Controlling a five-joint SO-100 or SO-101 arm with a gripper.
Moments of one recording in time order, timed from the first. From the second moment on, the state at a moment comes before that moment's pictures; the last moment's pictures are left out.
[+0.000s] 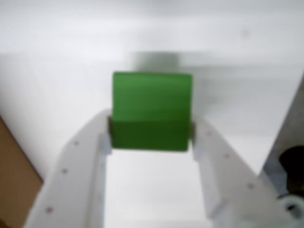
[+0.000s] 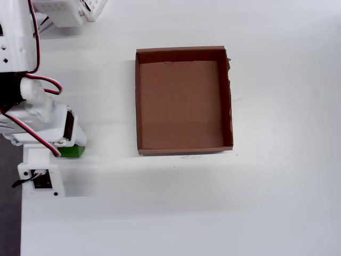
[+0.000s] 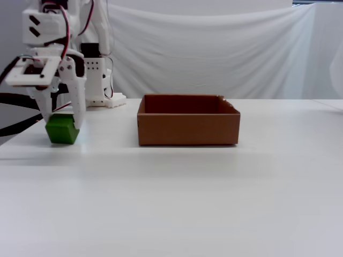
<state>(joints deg) 5.6 90.4 109.4 43.3 -82.9</state>
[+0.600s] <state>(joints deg) -9.4 106.4 104.9 68.7 -67.1</state>
